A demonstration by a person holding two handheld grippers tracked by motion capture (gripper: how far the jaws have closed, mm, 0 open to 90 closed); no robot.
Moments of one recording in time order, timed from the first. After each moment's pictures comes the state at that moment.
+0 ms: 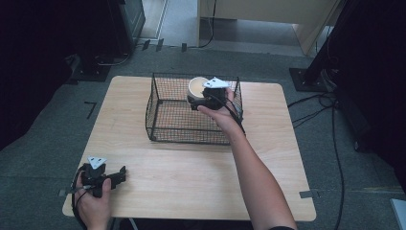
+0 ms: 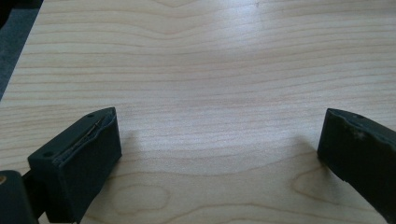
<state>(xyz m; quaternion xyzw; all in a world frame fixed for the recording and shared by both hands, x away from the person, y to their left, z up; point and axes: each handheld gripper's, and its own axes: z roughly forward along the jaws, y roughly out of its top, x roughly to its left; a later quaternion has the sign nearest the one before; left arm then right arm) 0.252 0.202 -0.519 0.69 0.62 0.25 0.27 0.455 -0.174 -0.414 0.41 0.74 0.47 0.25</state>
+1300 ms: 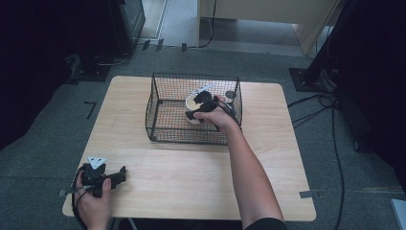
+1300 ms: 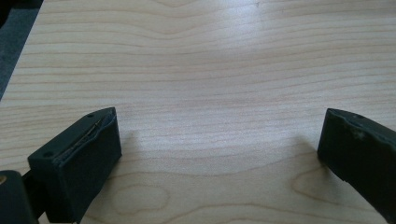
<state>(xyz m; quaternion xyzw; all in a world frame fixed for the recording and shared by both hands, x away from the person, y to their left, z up) 0.252 0.202 -0.519 0.69 0.62 0.25 0.27 0.486 -0.157 -0.463 0.41 0.84 0.33 0.14</state>
